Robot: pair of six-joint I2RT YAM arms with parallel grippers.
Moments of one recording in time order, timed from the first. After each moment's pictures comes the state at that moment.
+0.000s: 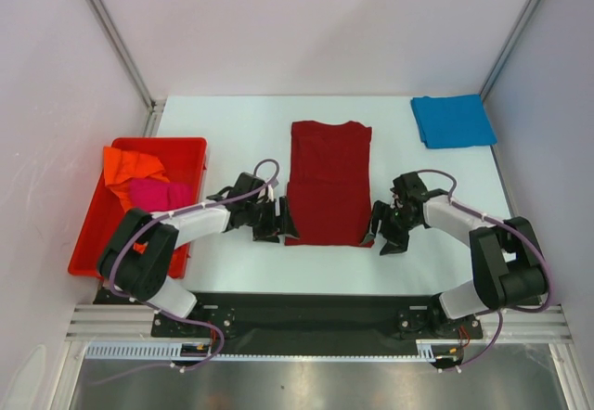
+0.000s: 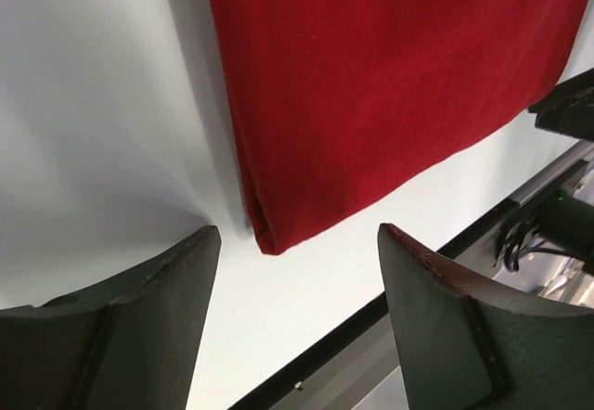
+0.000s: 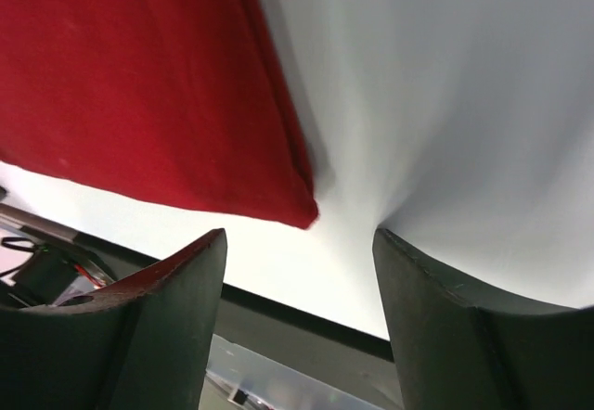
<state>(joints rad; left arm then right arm) -0.51 1.53 0.72 -0.20 0.43 -0.61 0.29 1.46 0.72 -0.57 -0.39 0.62</state>
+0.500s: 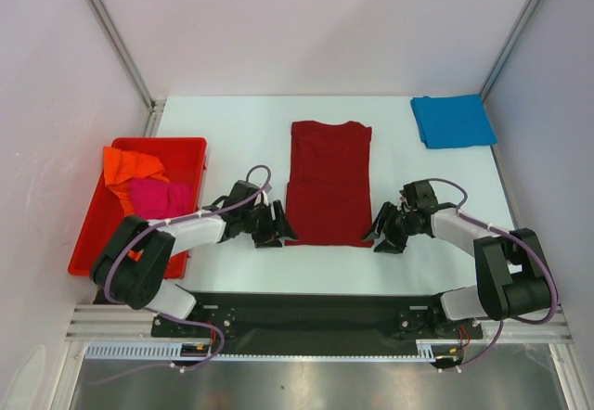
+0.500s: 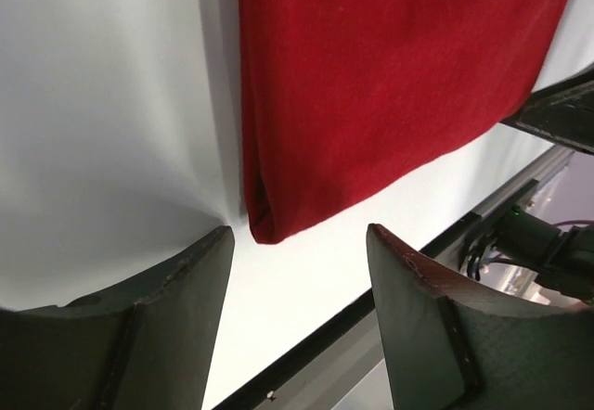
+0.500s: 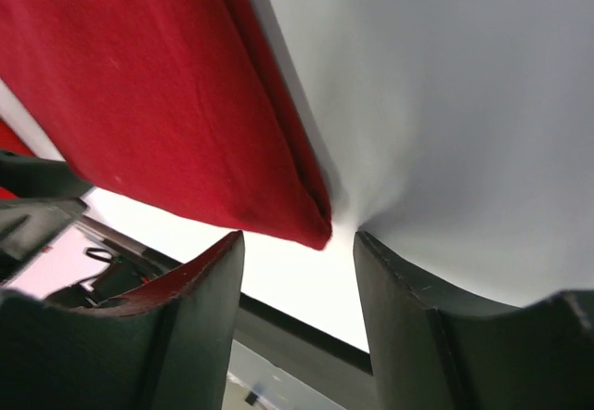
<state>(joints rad) -0.51 1.49 0.61 -0.08 0.43 -0.76 0.23 1.39 0.59 -0.35 -0.48 0.74</state>
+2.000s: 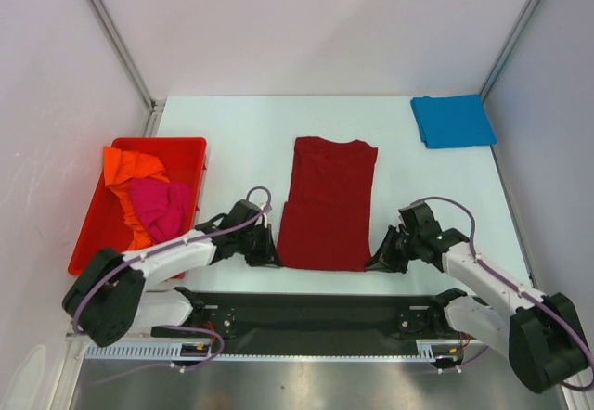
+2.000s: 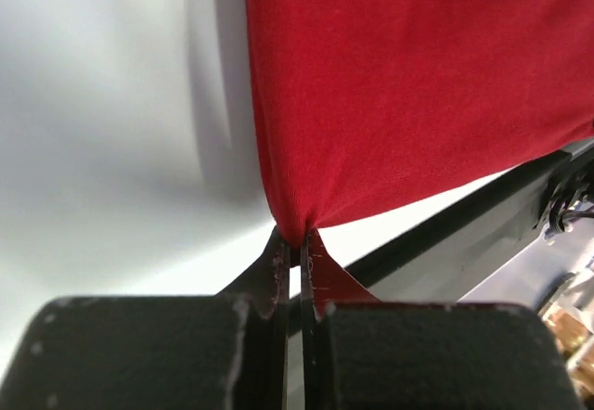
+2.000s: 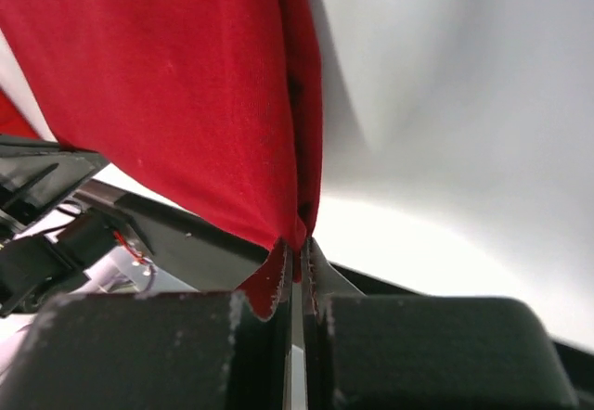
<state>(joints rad) -0.64 1.26 0.49 -0.25 0.32 -0.75 0.40 1.02 0.43 -0.49 -0.43 0.87</state>
